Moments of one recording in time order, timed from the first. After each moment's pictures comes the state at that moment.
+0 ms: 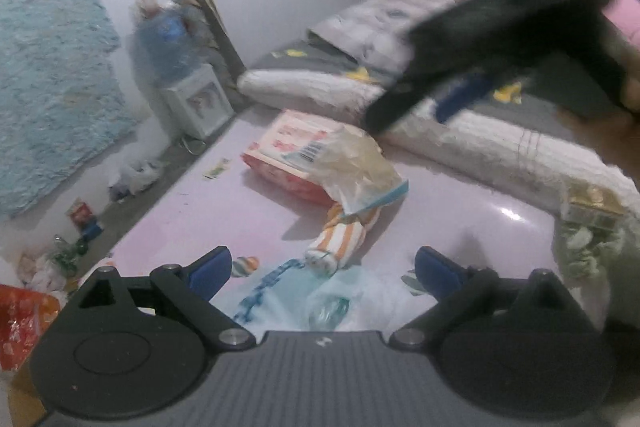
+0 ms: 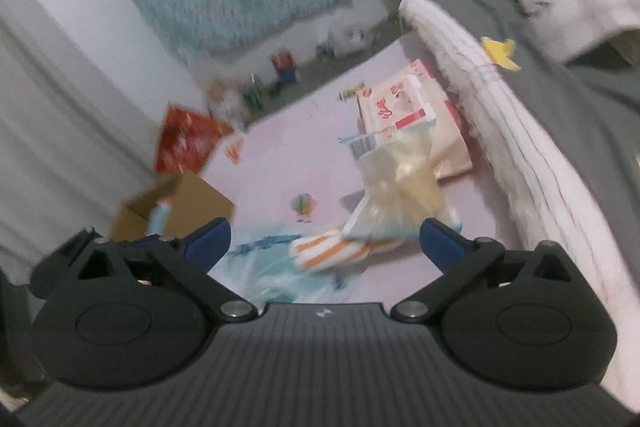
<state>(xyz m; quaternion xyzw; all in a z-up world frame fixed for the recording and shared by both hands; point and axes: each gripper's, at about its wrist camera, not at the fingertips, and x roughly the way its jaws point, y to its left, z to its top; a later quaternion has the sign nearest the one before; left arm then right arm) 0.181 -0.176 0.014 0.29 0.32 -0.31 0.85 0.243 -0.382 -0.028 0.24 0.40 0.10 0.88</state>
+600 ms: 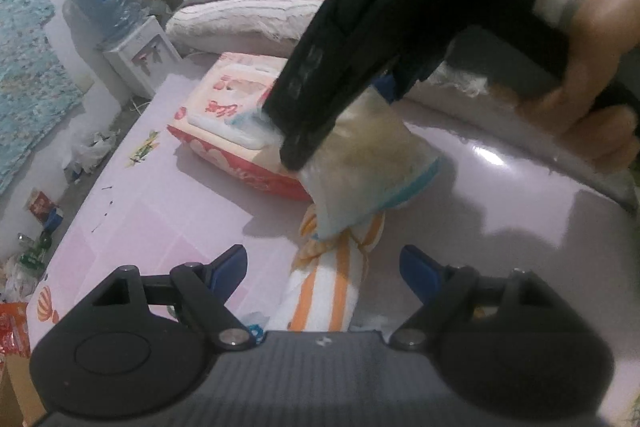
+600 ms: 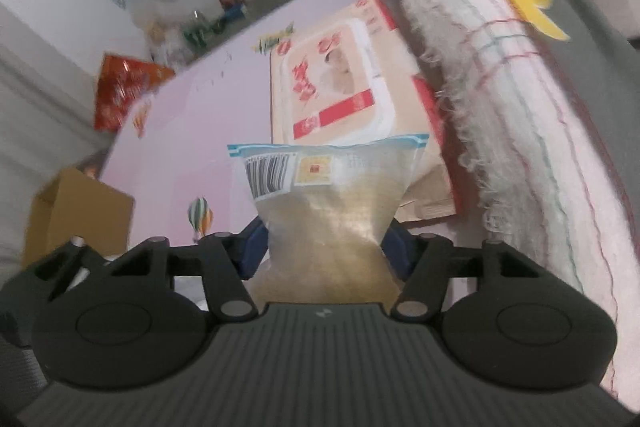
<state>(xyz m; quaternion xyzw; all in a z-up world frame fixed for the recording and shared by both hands) 0.277 -0.240 -0.073 0.33 0.40 -0.34 0.78 0.347 -0.400 -0.115 0.24 0.47 0.08 0.84</state>
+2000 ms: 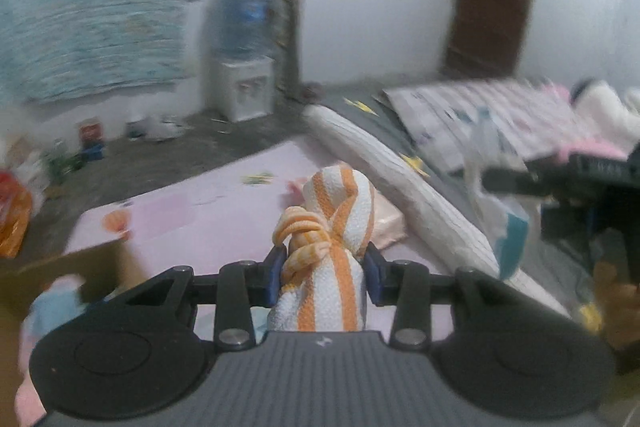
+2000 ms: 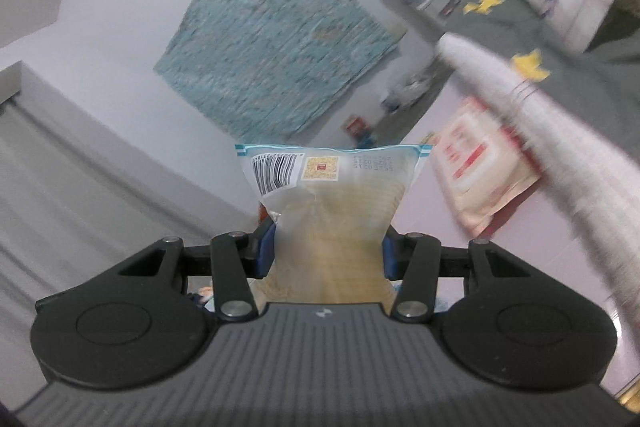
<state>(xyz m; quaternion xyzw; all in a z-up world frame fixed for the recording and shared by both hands) 0.212 -0.085 0.101 0.06 0.35 -0.24 0.90 0.171 -0.406 -0.004 0.43 0.25 0.19 0.84</state>
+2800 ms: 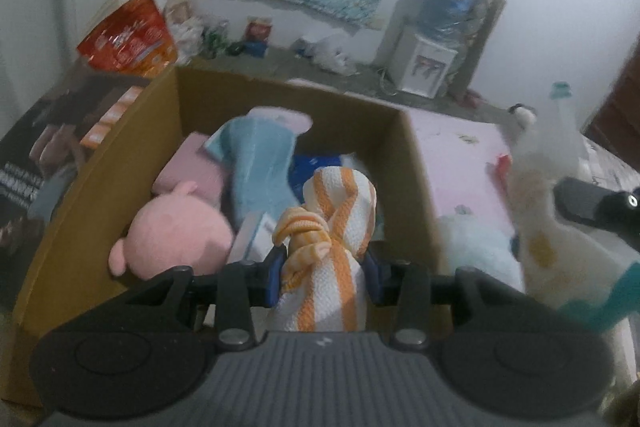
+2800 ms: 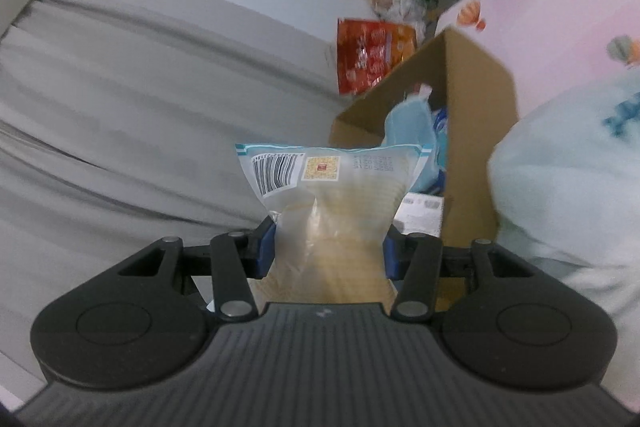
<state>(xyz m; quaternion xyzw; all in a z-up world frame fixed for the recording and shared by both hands) 0.189 0.141 0.017 -0.10 0.42 -0.03 0.90 0.229 -0.125 -0.017 0.40 0.42 0.36 0.73</state>
